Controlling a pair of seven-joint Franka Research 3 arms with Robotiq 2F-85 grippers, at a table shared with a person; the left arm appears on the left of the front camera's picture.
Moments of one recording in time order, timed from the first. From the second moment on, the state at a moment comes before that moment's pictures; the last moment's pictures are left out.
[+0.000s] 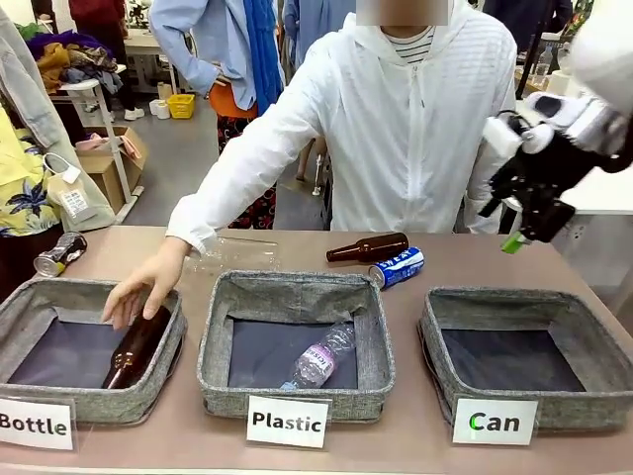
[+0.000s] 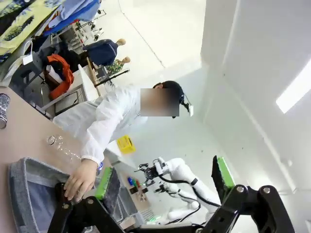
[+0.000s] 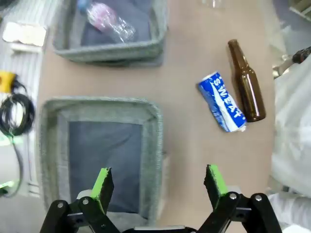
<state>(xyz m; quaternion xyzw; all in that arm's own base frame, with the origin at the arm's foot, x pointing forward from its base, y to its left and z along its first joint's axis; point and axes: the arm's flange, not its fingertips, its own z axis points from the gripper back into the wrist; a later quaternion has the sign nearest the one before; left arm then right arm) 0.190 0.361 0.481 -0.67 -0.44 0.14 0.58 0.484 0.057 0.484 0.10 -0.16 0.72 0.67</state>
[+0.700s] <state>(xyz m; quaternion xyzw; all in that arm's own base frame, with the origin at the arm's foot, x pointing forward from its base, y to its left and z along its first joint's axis) 0.222 0.309 0.472 -0.68 -0.35 0.08 0.64 0.537 0.122 0.437 0.01 -0.13 0.77 0.63</state>
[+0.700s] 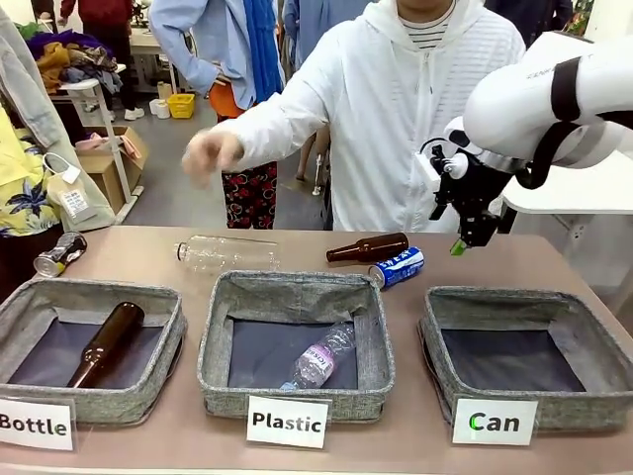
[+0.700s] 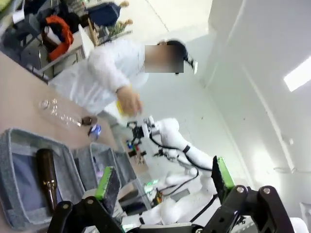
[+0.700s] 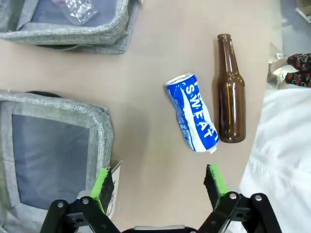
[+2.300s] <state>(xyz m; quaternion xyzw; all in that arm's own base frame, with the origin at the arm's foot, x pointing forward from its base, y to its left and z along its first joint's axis) 0.250 0.127 0.411 -0.54 -0.15 -0.12 0.82 0.616 0.179 0.324 0.03 -0.08 0.77 0.64</state>
